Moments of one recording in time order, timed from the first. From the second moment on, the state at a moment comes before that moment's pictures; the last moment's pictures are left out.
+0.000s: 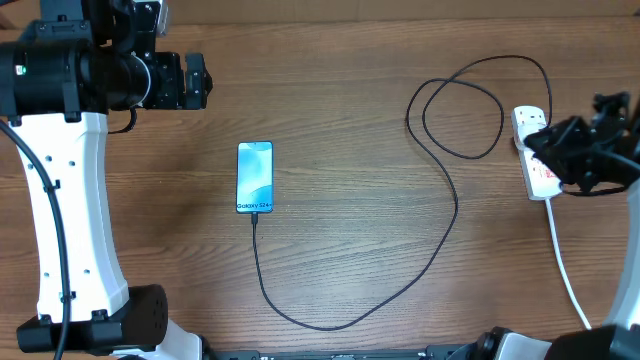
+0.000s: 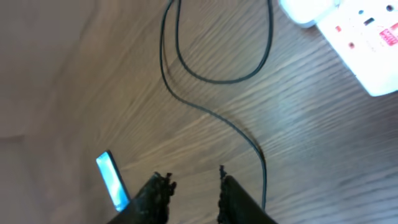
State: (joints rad) left arm 0.05 1.74 2.22 -1.49 0.23 0.02; right arm -0.46 1.46 1.40 -1.12 -0.55 0.31
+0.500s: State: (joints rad) left arm 0.05 1.74 2.22 -1.49 0.23 0.02; right arm -0.73 1.57 1.40 -0.91 -0.65 0.37
